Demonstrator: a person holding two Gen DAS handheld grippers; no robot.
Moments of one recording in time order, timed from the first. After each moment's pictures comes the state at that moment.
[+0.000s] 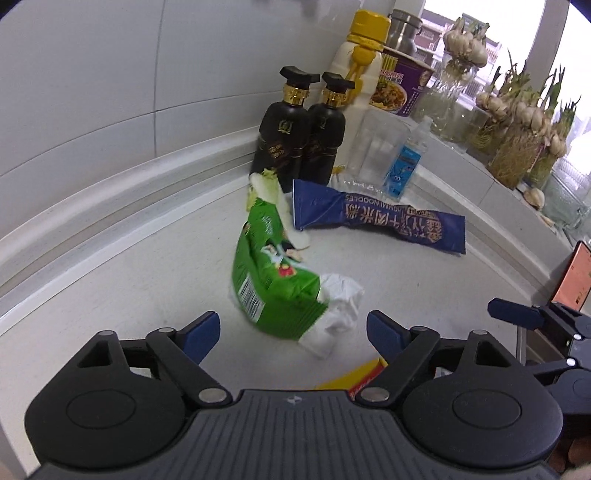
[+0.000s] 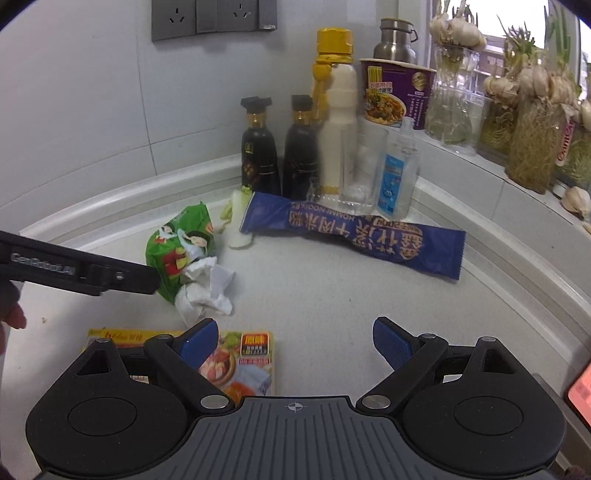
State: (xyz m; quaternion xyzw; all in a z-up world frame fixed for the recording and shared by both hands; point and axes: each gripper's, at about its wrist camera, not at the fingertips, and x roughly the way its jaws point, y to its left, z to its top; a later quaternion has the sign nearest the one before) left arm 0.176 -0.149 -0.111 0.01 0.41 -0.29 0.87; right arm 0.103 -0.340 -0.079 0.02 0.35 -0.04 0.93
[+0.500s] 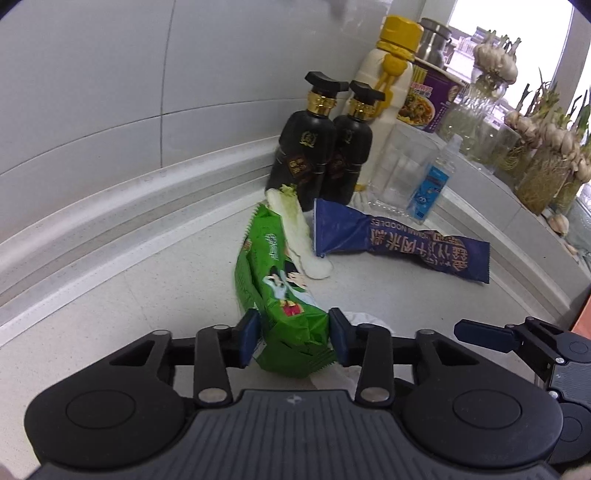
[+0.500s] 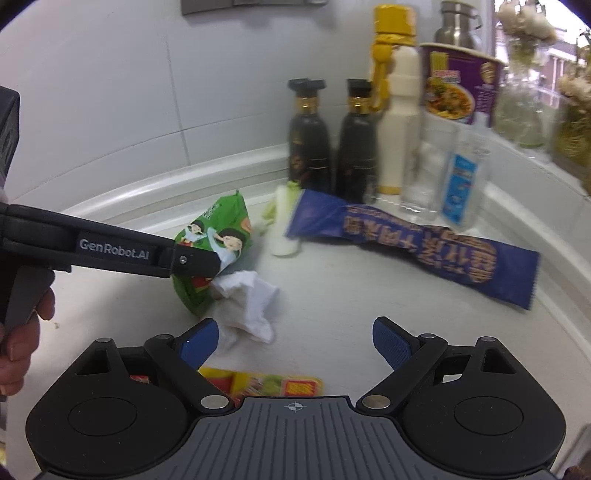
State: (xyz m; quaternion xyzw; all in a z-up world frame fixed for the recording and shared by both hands) left arm 0.202 -0.155 -0.118 0.00 0.40 -0.27 0.88; right arm 0.152 -0.325 -0.096 0.03 0.37 0.04 0.93
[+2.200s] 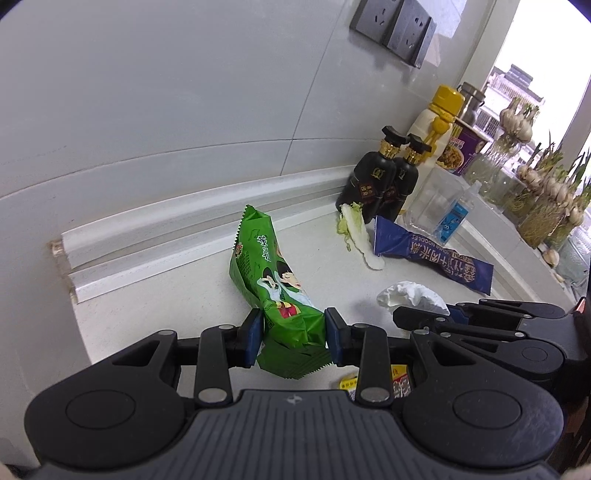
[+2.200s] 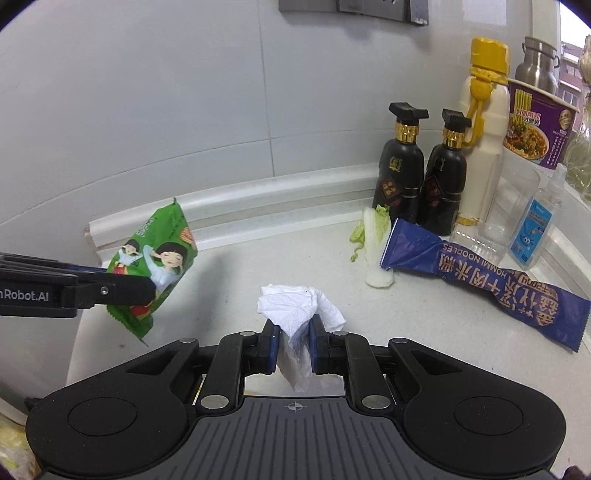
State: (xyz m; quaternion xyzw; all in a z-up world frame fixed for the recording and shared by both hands) left arm 0.153 -0.050 -0.087 -0.06 0.39 -0.22 0.89; right arm 0.160 -0.255 -0.068 0.00 0.38 0.09 0.92
